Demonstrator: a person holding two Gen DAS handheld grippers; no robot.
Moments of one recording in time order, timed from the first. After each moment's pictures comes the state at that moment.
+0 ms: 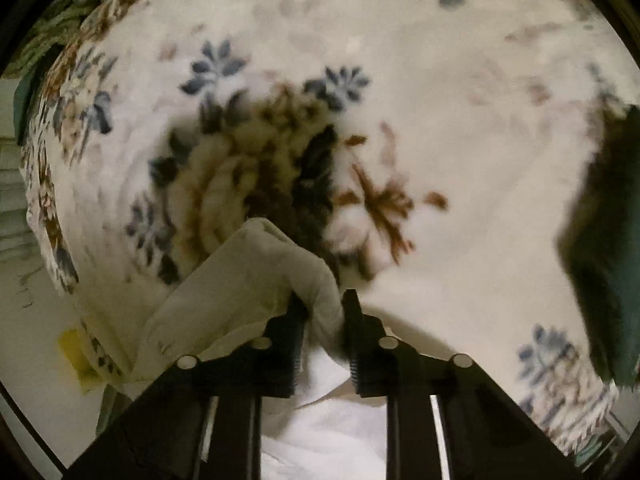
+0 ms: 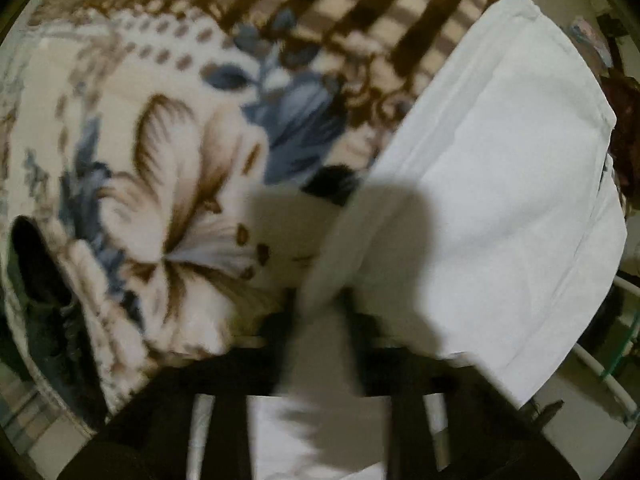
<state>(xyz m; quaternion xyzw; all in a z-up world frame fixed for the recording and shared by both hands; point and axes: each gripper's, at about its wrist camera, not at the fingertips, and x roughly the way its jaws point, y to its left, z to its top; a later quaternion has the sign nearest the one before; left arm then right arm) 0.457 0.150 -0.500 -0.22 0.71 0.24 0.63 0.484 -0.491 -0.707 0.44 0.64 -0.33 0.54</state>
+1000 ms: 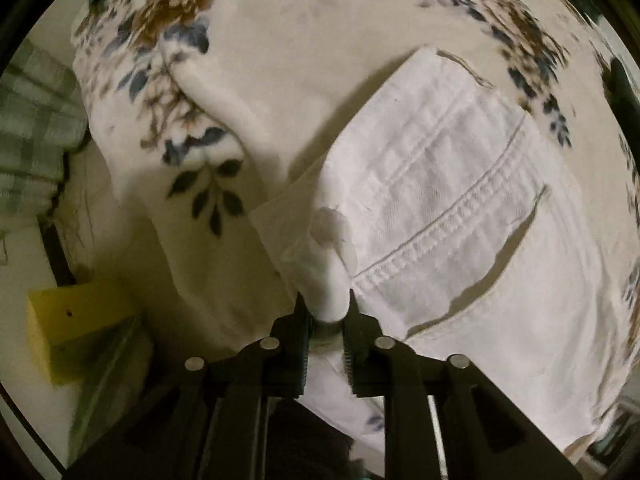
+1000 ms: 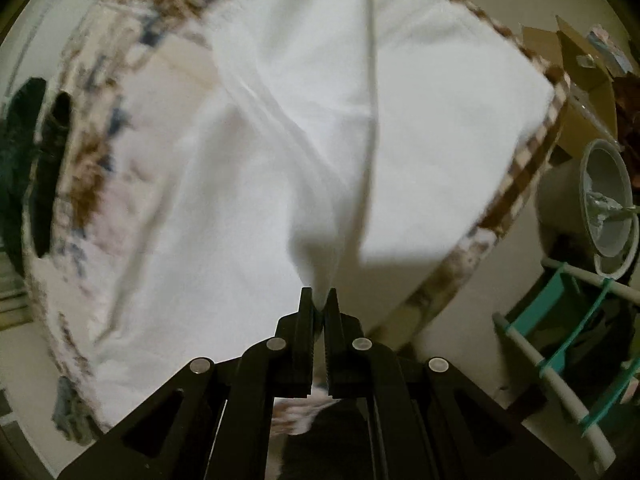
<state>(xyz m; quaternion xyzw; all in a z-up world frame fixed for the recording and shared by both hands) 0.143 0.185 -0.551 -0.23 0.65 0.24 0.68 0.132 -0.473 -0.684 0.40 0.62 -0.23 0.63</state>
